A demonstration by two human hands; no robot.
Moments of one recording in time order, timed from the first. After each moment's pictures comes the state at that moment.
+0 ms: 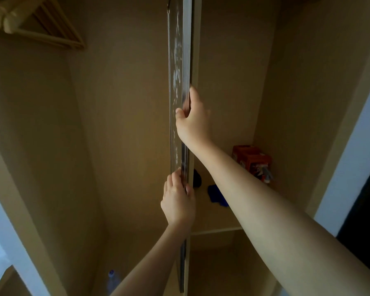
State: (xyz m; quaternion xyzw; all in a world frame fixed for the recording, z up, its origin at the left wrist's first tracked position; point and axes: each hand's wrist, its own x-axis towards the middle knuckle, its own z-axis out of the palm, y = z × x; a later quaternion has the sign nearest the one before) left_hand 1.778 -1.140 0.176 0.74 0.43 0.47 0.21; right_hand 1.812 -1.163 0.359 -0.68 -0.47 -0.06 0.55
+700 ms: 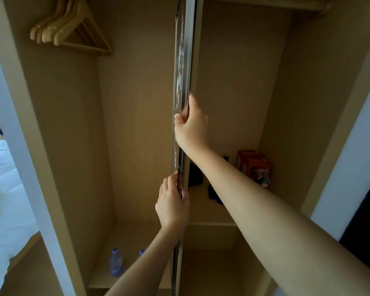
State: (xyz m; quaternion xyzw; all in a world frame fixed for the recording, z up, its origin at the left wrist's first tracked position) left_hand 1.759 -1.226 0.177 0.71 0.47 0.49 0.18; right_hand 1.797 -1.242 0.359 -0.66 -0.51 -0.03 0.54
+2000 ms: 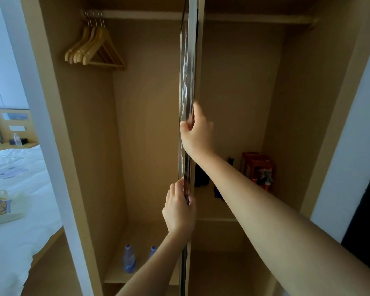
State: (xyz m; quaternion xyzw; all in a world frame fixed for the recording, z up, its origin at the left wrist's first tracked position) left_hand 1.723 -1.285 0.175 0.72 0.46 0.49 0.17; right_hand 1.765 -1.306 0.359 -0.66 -0.53 -0.06 0.53
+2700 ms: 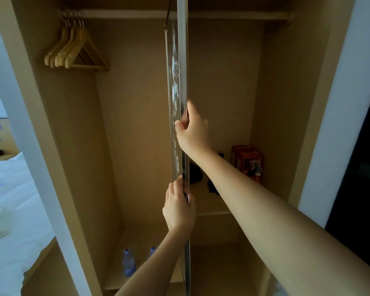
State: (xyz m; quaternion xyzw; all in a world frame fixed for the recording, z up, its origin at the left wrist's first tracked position) left_hand 1.716 -1.281 0.176 0.74 0.43 0.48 0.19; right_hand 1.756 -1.311 0.362 -0.68 -0.51 -0.06 0.52
